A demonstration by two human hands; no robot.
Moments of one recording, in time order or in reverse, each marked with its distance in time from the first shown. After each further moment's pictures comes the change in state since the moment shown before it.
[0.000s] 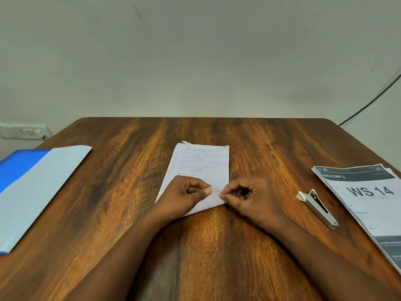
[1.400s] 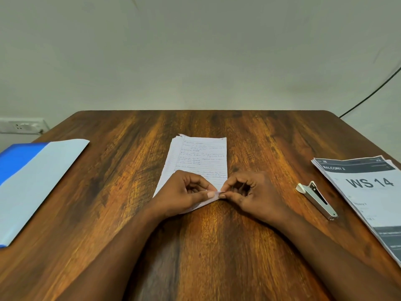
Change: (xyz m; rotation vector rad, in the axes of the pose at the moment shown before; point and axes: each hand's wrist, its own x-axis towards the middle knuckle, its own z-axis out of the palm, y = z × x) left_hand -0.006 0.000 -0.002 0.033 -0.098 0.124; right_hand -0.002 0.005 -0.005 -0.067 -0.104 -0.052
